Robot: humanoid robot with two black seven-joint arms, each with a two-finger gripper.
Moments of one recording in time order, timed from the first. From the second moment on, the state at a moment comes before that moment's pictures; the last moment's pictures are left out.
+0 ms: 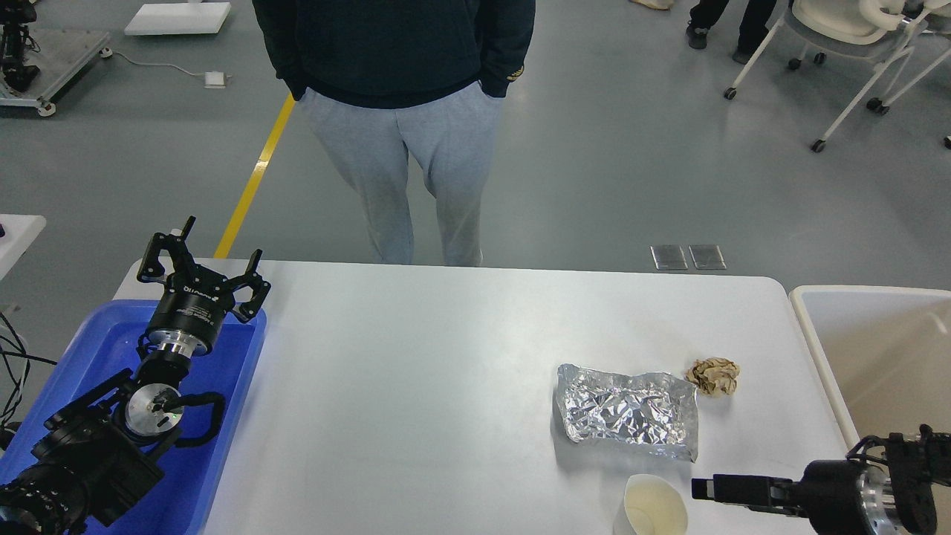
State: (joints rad) left arm -0.58 0.34 -0.75 -0.45 -0.16 -0.64 -0.53; right arm 0.80 -1.06 -0.14 1.63 -1.03 0.13 0.09
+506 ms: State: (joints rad) left arm -0.58 0.34 -0.75 -0.45 -0.16 -0.64 -0.53; right arm 0.87 -0.99 -0.16 1.64 -0.93 0.22 0.01
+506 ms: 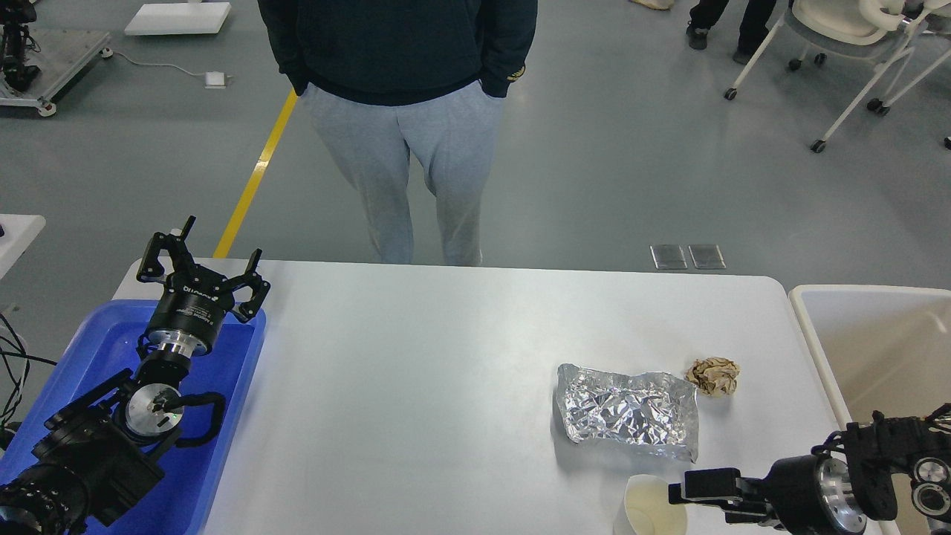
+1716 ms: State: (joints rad) left arm -0.58 0.34 -0.75 -0.45 -0.16 -0.64 -0.53; right arm 0.91 -0.84 -0.27 1.55 -1.19 0.14 0.04
